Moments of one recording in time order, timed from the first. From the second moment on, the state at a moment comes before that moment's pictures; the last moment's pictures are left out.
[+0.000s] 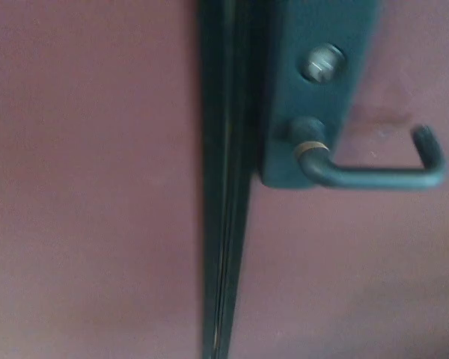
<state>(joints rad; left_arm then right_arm) -0.02 0.45 0.24 1.34 -0.02 -0.19 -0.10 -0.01 -0.17 -0.08 1.29 -0.11 -0.30 -0.27</state>
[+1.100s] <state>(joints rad) -0.01 0.45 0.23 1.34 -0.01 -0.19 -0.10 -0.02 -0.16 -0.07 1.29 -0.11 -0.28 -0.26</state>
